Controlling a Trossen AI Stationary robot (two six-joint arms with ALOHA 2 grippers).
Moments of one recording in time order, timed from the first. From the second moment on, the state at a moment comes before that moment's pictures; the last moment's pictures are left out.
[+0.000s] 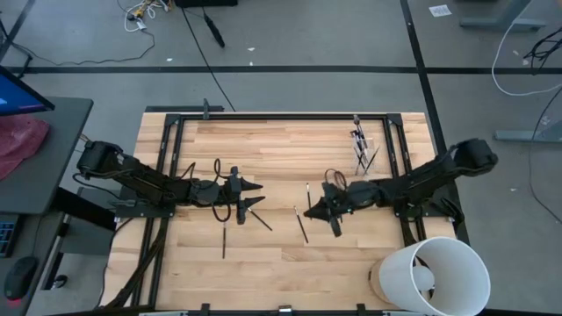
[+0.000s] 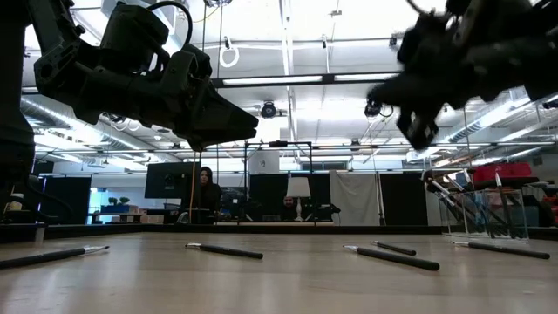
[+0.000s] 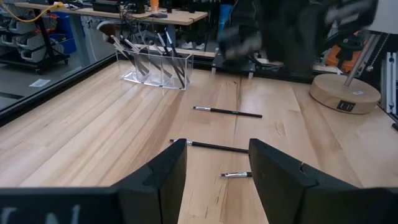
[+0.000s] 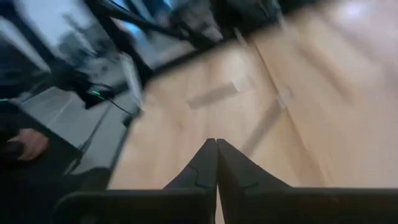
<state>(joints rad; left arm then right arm) -0.19 1.39 0.37 0.84 -0.39 -0.15 0.22 1.38 0.46 0.65 0.00 0.48</state>
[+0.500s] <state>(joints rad) -0.19 1.39 0.37 0.84 -0.39 -0.17 0.26 1.29 0.46 -0.22 0.31 1.03</state>
